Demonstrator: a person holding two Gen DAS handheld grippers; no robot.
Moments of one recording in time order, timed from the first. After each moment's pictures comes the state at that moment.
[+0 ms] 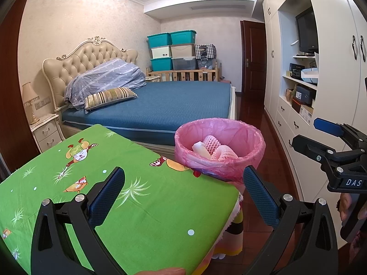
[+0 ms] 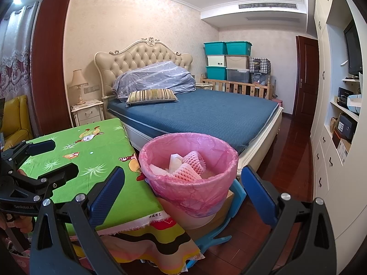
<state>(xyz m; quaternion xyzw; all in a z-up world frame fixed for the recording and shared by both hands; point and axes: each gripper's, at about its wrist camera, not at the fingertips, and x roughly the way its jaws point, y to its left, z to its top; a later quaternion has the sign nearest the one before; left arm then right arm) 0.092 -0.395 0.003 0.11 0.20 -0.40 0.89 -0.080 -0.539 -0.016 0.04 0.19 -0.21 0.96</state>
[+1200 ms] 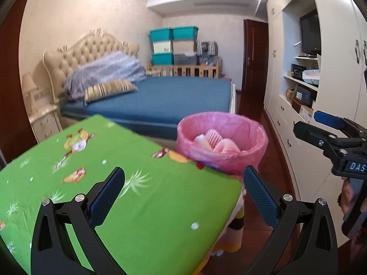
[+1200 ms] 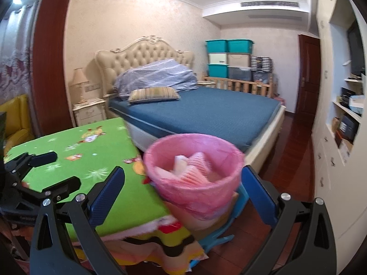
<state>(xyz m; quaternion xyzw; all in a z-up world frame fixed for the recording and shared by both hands) 0.110 -0.377 -0.003 0.10 0.23 -0.40 0.88 -0.063 -0.526 -0.010 0.05 0.20 -0.20 0.96</state>
